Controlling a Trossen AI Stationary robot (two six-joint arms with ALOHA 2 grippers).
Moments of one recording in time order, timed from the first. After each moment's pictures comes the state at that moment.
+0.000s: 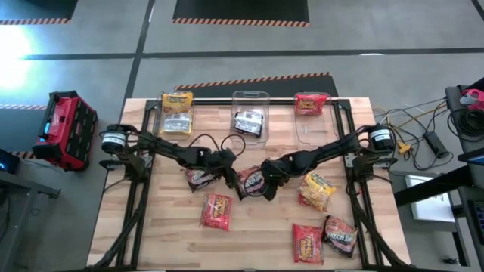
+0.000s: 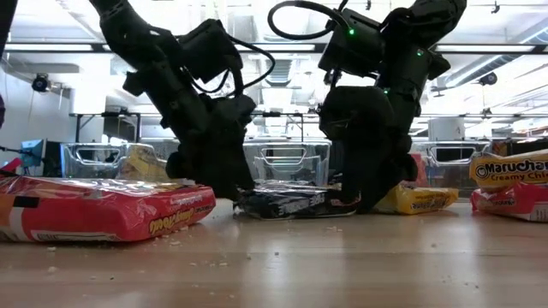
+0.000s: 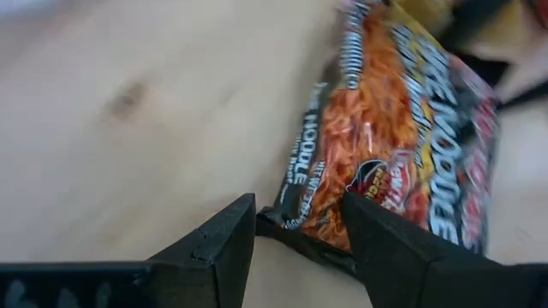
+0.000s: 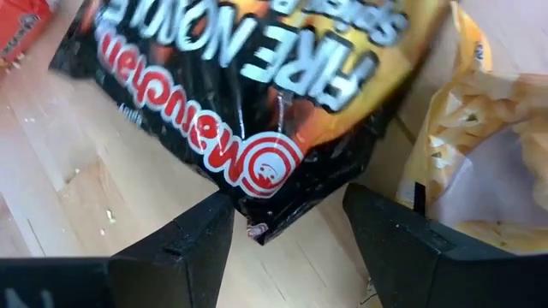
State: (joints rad) left arm -0.01 1.74 0.82 0.02 -0.02 -0.71; right arm 0.06 1.80 0.94 -0.29 -0.11 0.74
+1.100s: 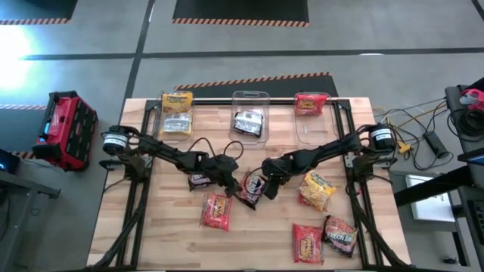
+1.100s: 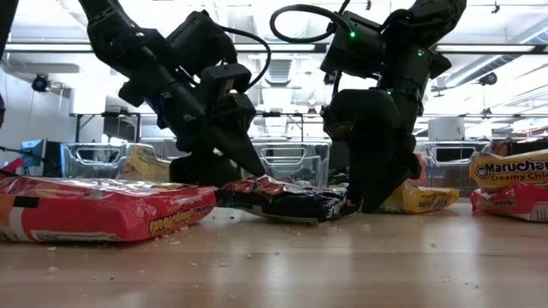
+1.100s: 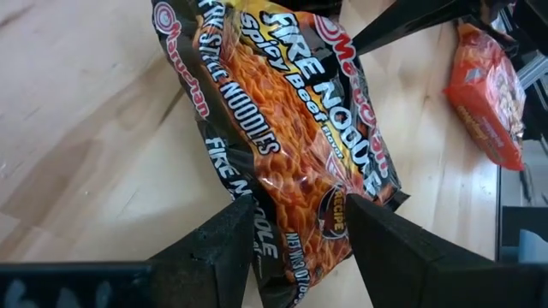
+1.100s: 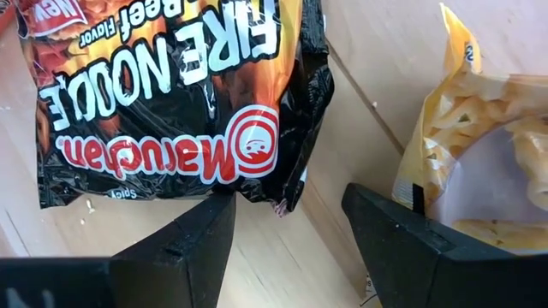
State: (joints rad) left arm -0.05 1.74 0.77 0.27 0.19 -0.80; right arm 0.05 1.80 0.94 -0.30 -0.10 0.72
